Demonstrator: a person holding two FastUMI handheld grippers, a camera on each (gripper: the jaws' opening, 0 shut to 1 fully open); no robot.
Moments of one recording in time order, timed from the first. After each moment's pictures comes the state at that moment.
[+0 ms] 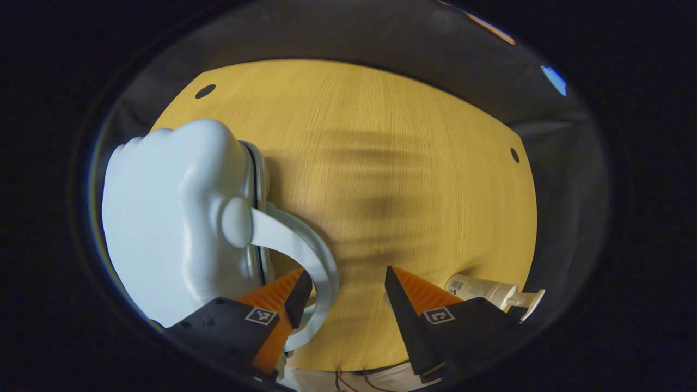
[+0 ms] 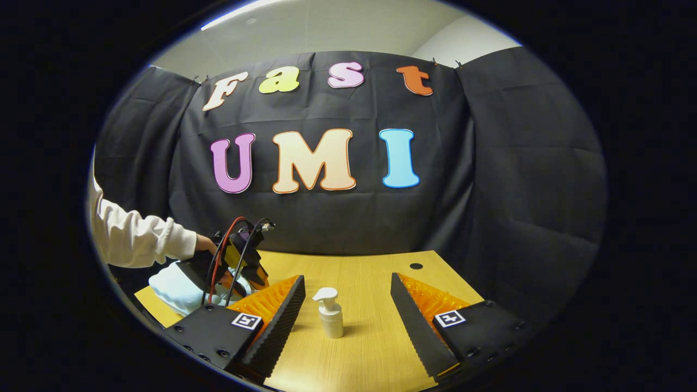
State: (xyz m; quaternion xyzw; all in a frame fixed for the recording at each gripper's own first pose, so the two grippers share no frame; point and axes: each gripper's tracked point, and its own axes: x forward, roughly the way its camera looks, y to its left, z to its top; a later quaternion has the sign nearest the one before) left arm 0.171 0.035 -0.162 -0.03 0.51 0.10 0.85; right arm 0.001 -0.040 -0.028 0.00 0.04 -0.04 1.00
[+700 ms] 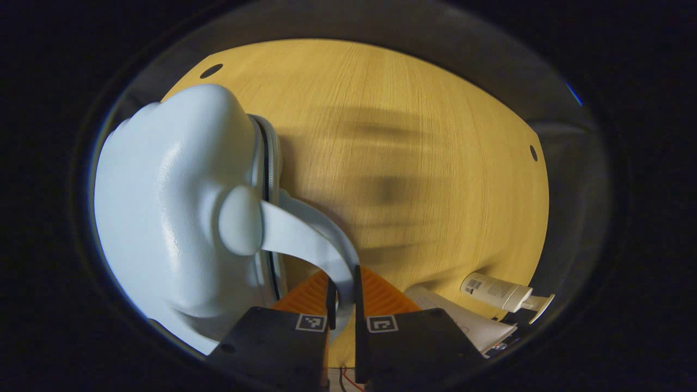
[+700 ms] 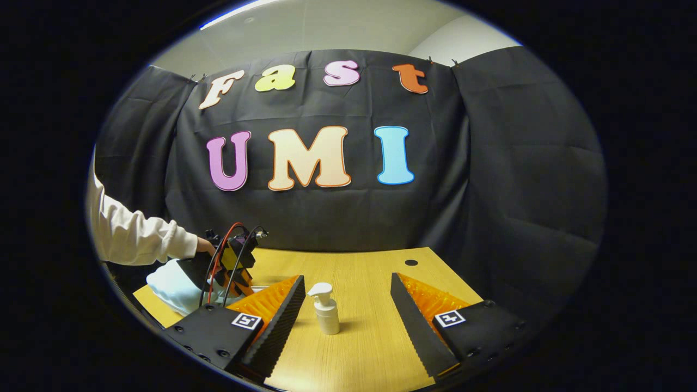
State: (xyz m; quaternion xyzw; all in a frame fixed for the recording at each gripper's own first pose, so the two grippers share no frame) left arm 0.166 0.060 -0.178 -0.06 0.54 0.12 0.83; right arm -0.003 -0.043 -0.033 0.00 0.05 -0.05 1.00
